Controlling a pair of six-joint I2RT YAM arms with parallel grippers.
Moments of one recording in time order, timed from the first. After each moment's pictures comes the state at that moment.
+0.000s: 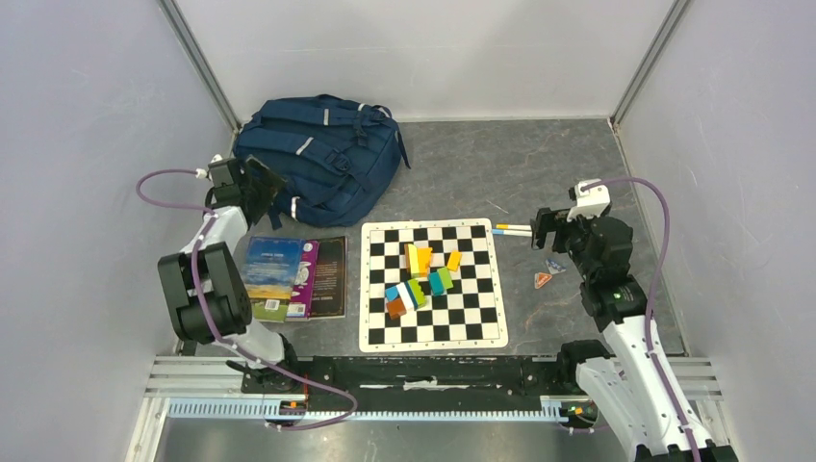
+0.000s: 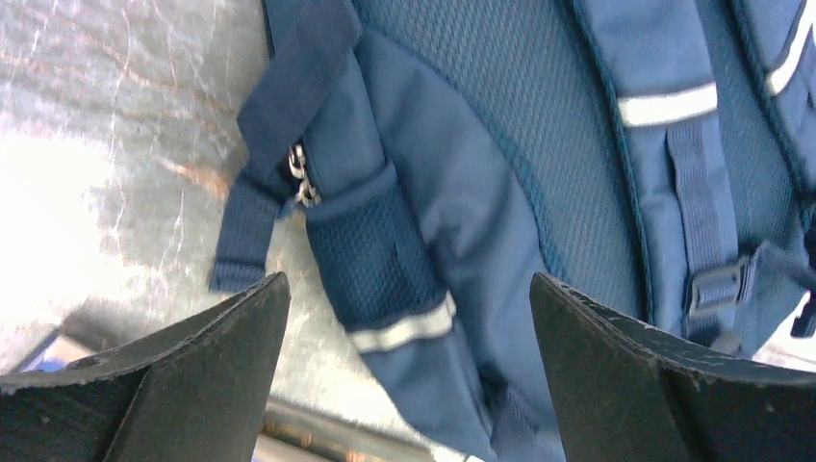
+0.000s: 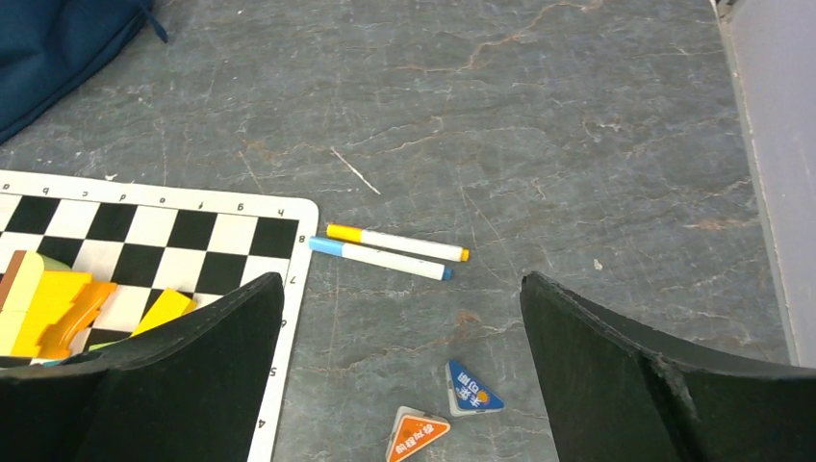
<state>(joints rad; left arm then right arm) 0.27 1.54 0.97 -0.10 0.12 -0.68 0.13 0.66 0.58 -0.19 -0.01 0.00</state>
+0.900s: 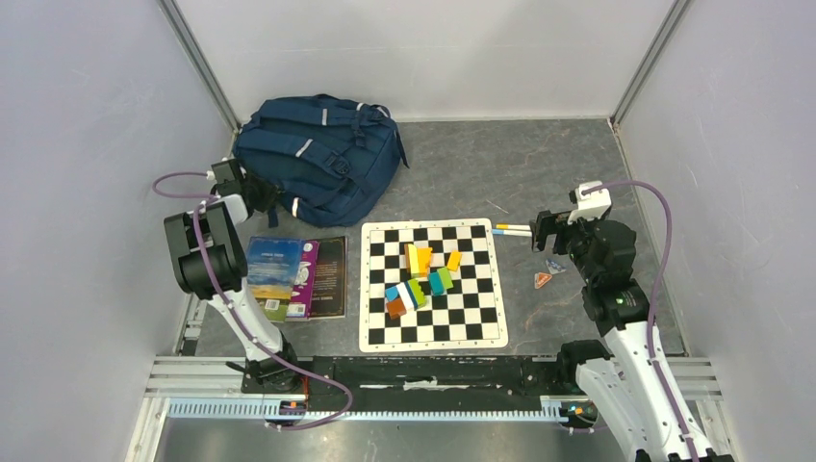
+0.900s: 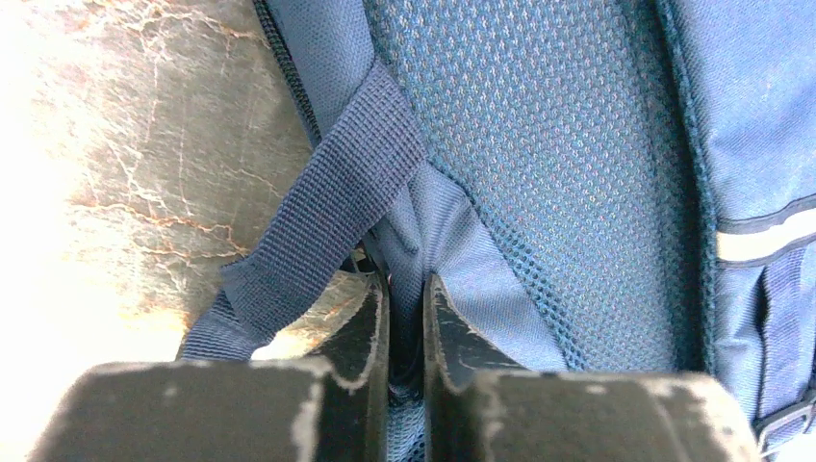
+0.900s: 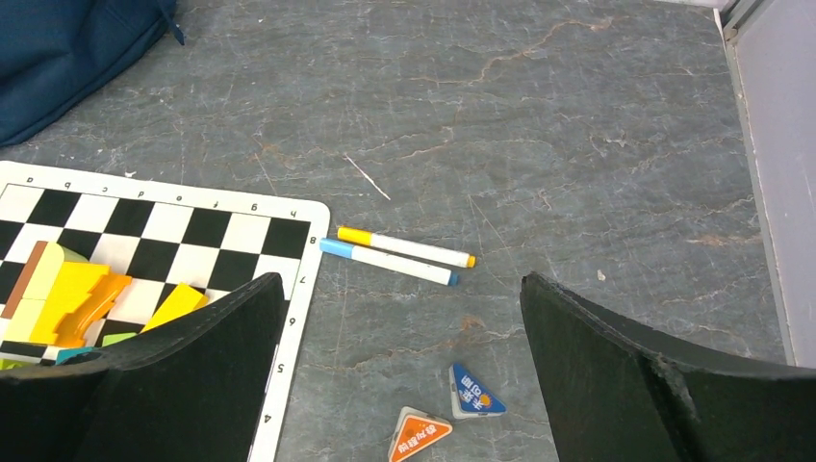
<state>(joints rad) 0.32 1.90 1.11 0.06 0.28 -0.73 0.13 0.62 0.58 -0.21 -0.05 -0.02</state>
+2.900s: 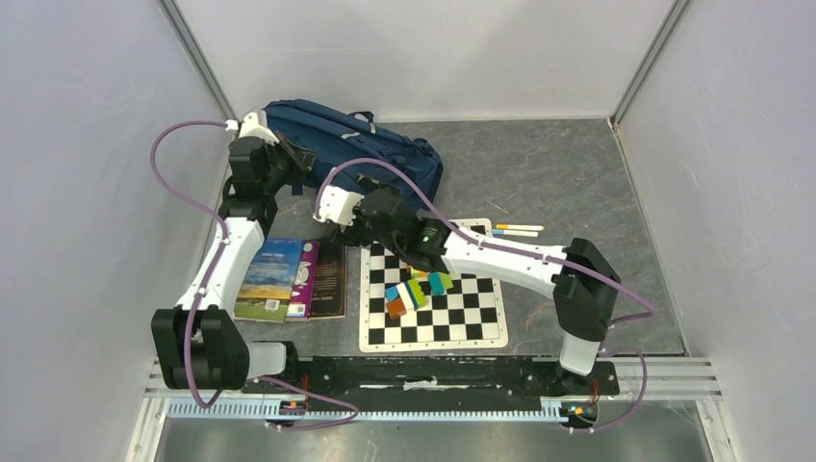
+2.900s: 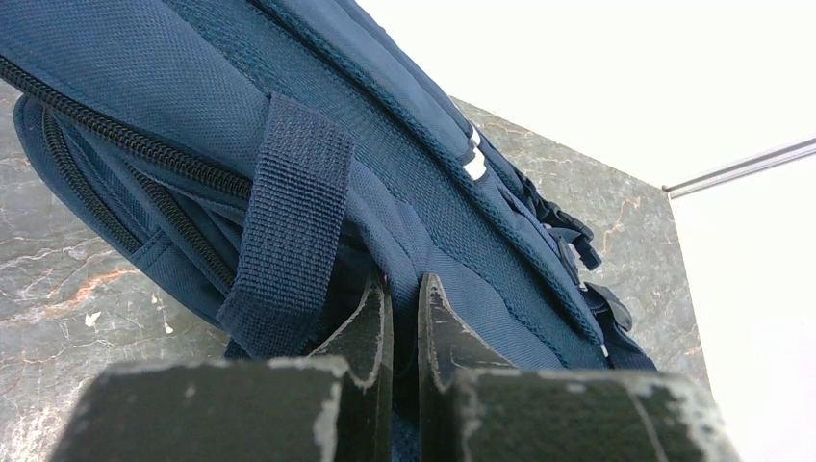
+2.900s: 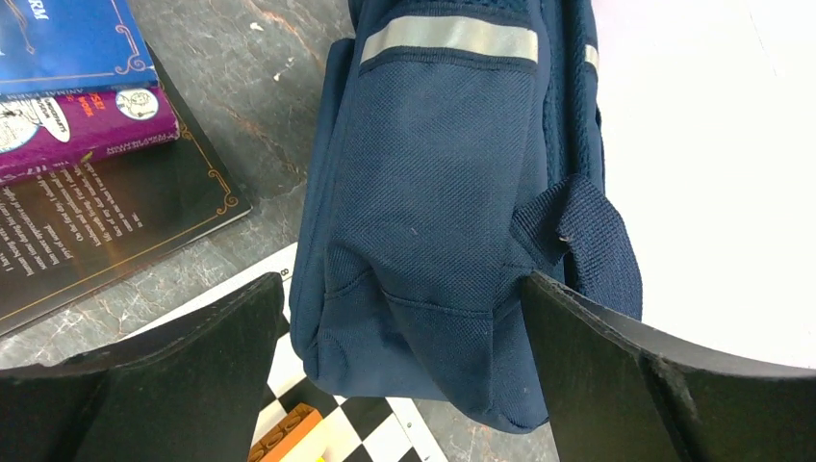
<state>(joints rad) -0.01 1.29 1.03 -0.01 0.19 -0.55 1.08 1.79 1.45 -0.02 0.32 -0.52</state>
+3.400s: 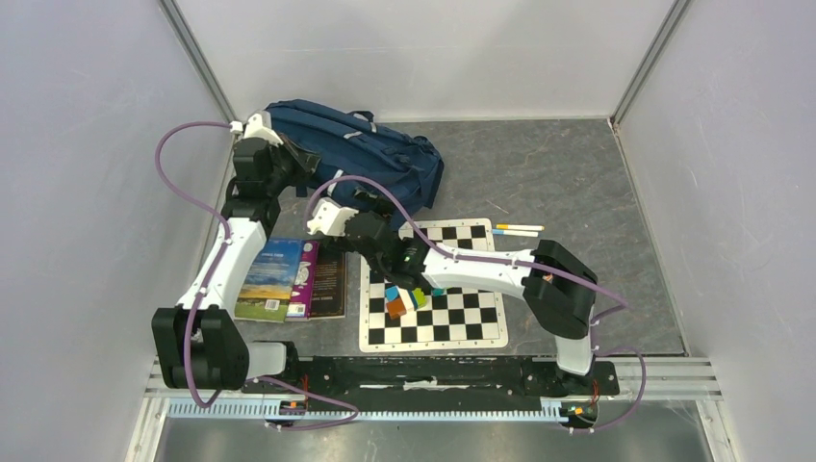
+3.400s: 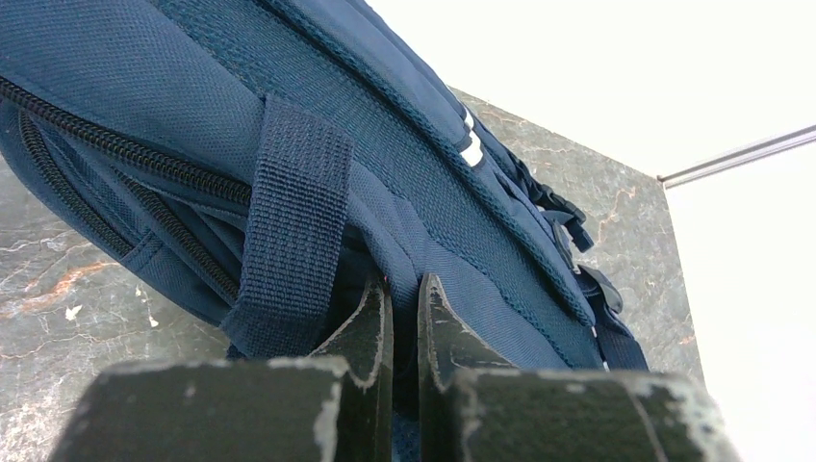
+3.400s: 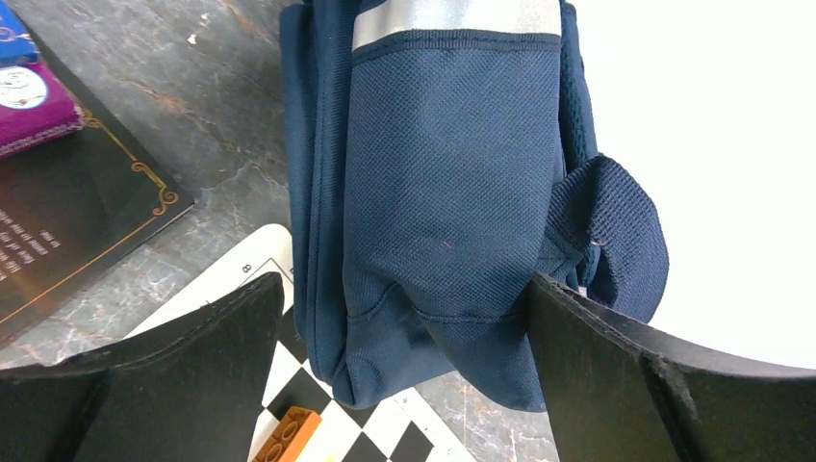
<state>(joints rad) -0.02 1.29 1.02 -0.01 0.19 -0.56 1.15 1.90 1.42 0.13 0.64 -0.54</state>
